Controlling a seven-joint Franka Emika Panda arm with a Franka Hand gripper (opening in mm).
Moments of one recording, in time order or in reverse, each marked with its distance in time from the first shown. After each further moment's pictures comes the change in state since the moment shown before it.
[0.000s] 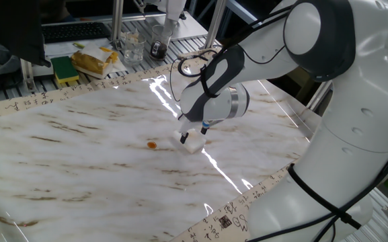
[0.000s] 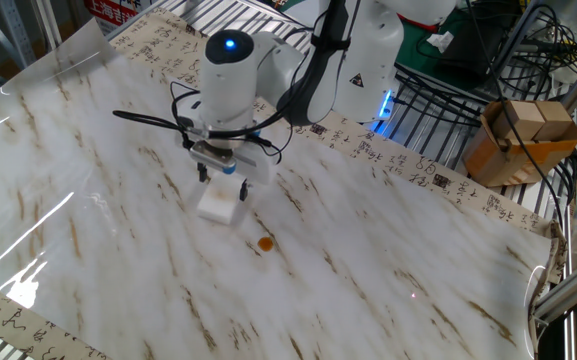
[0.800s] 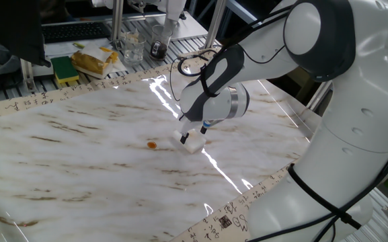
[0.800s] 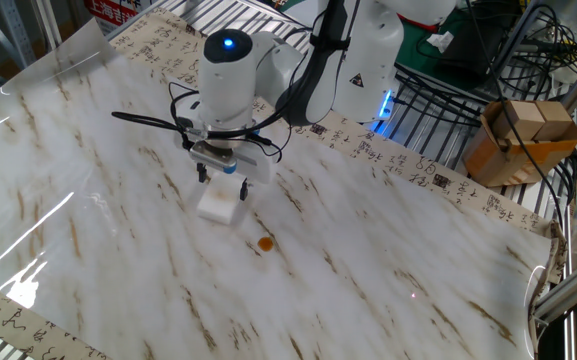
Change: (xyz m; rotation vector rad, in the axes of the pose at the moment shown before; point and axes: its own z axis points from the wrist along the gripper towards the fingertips) arm 0.000 0.000 0.000 -0.005 -0.004 -0.033
